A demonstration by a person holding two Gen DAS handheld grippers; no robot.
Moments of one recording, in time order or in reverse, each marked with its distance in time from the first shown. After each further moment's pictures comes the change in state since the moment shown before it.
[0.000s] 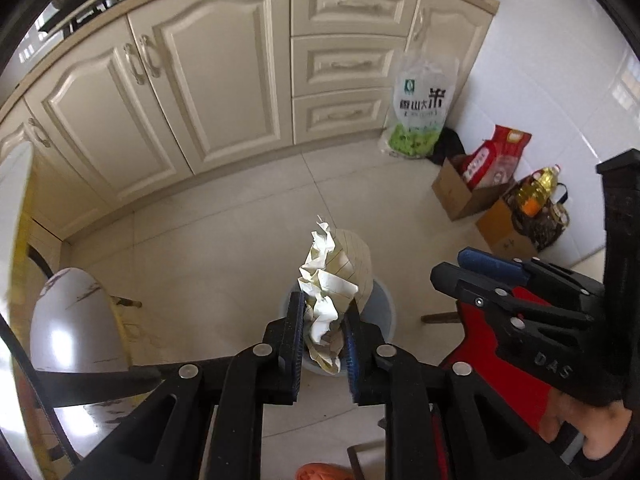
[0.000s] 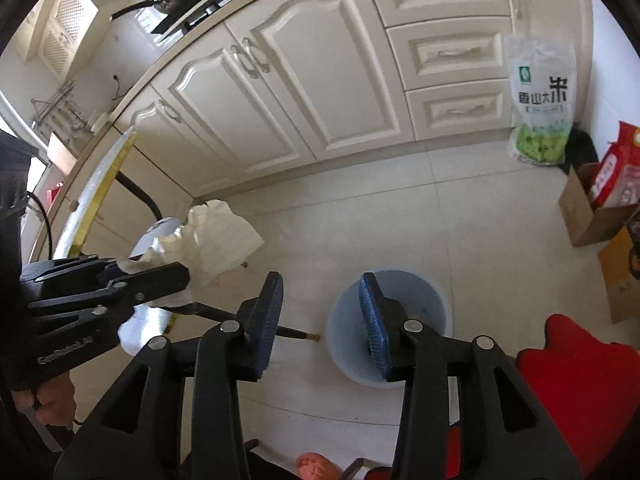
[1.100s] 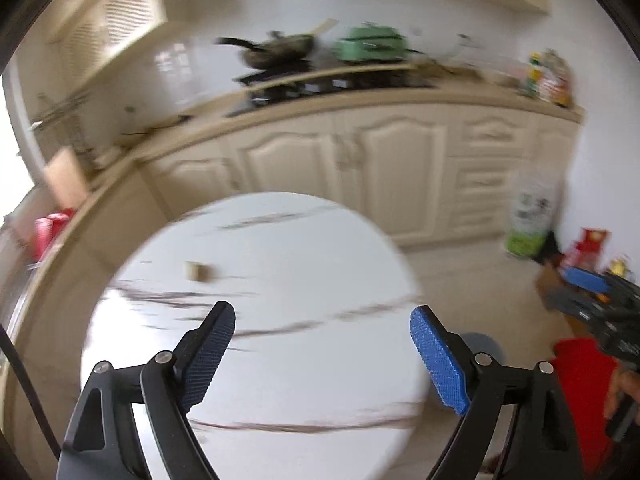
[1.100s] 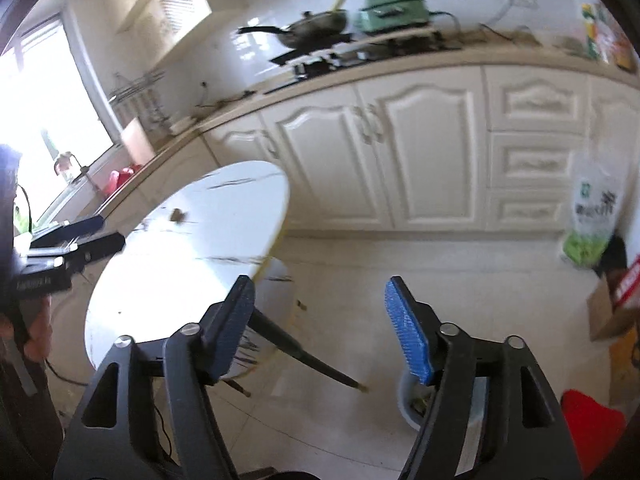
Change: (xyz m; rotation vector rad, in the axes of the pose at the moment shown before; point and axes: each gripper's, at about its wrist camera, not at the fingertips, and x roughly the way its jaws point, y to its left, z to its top) left arm -0.261 0.154 -0.151 -0.193 -0.374 0.417; right arm -0.077 0.216 0.018 -0.276 -0.191 0.117
